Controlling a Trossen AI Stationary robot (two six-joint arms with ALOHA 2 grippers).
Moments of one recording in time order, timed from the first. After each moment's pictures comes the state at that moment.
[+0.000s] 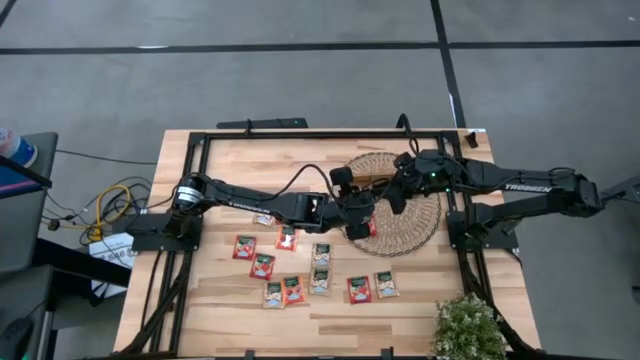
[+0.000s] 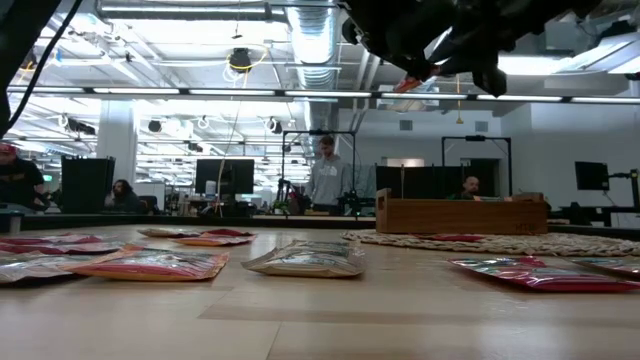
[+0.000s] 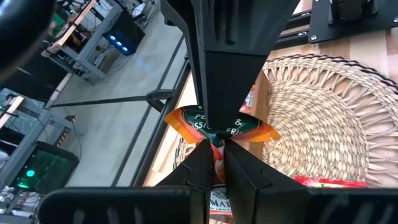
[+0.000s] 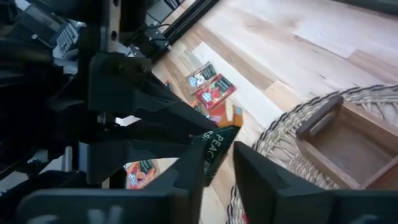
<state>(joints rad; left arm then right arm) -0.12 2.05 1.80 -0.28 -0.73 0.22 -0.17 0.95 0.79 -0.37 -0.08 0.58</state>
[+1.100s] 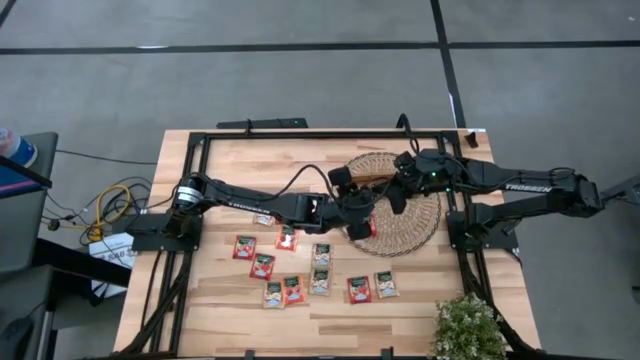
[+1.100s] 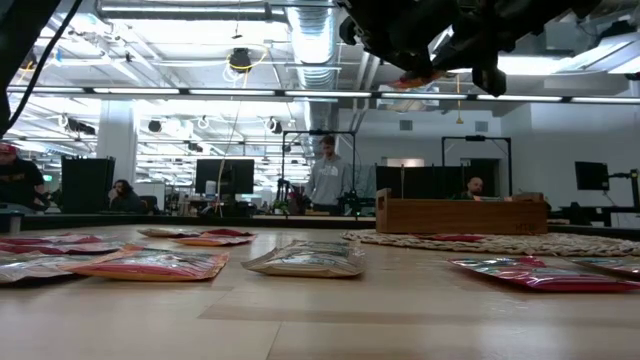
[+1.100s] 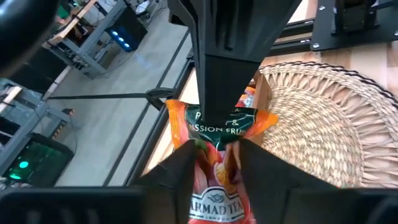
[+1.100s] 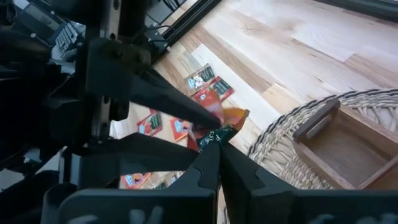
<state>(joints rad) -0.12 2.05 1.80 -0.28 -0.75 0.16 -0.17 0.95 0.79 -0.38 -0.08 0.57</state>
